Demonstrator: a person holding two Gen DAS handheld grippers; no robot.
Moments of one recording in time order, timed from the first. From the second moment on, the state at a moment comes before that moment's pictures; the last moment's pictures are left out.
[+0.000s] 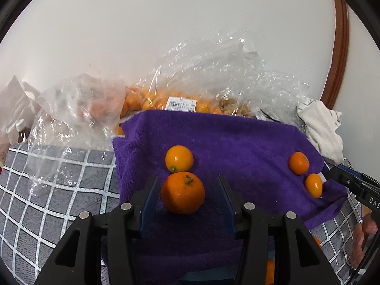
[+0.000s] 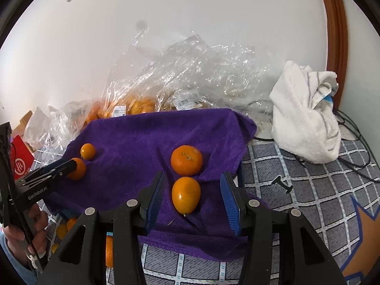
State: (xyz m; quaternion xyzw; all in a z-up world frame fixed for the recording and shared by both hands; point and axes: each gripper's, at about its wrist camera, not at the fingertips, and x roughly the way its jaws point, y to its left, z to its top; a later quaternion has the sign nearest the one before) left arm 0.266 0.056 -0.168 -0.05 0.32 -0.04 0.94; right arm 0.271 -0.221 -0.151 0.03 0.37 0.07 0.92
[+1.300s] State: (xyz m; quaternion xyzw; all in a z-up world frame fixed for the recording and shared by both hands) left arm 0.158 0.116 -0.179 -0.11 0.35 -0.06 0.93; right arm 0.216 -0.144 -0.181 0.04 0.47 0.15 0.87
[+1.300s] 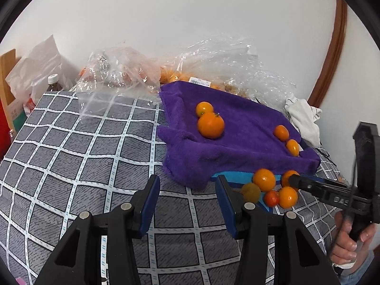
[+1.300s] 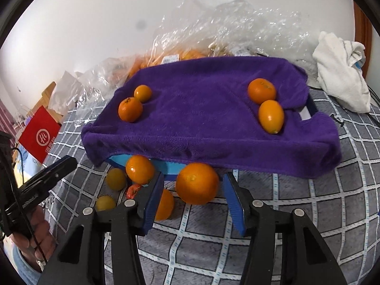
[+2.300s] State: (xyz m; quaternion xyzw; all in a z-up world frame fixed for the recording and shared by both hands) left arm 0.161 0.113 -0.185 -0.12 0.37 -0.09 0.92; right arm 0.191 -0.194 -0.191 0.03 0.47 0.11 0.88
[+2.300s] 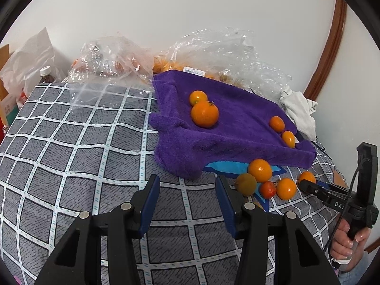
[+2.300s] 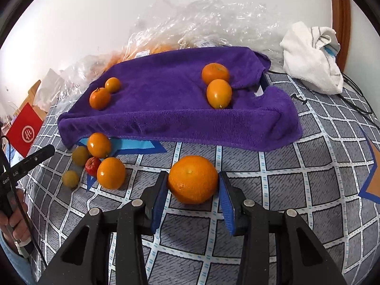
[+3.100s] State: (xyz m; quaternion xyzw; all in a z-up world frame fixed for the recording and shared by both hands) left arm 0.161 0.047 -0.197 -0.06 0.43 -0.19 0.88; right arm 0.170 -0.226 -0.181 0.04 0.43 0.11 0.90
